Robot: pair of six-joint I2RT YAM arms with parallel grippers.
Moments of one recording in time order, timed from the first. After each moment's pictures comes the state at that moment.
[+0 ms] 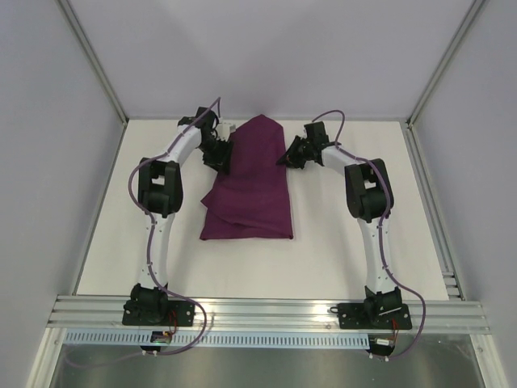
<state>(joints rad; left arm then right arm) -0.21 2.45 2.17 -0.98 0.37 0.15 0.27 2.41 1.81 -0.20 -0.46 0.81</state>
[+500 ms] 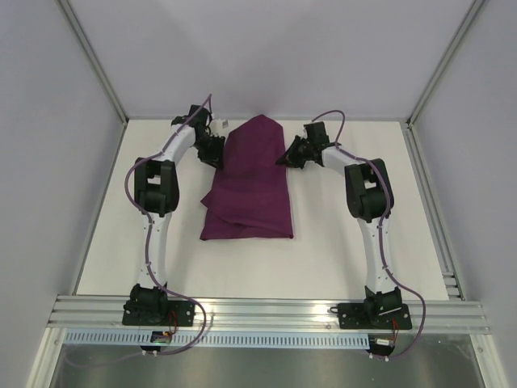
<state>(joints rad) -0.17 2.45 2.16 -0.91 0.36 0.10 0.27 2.41 1.80 -0.17 -0.48 0.82</state>
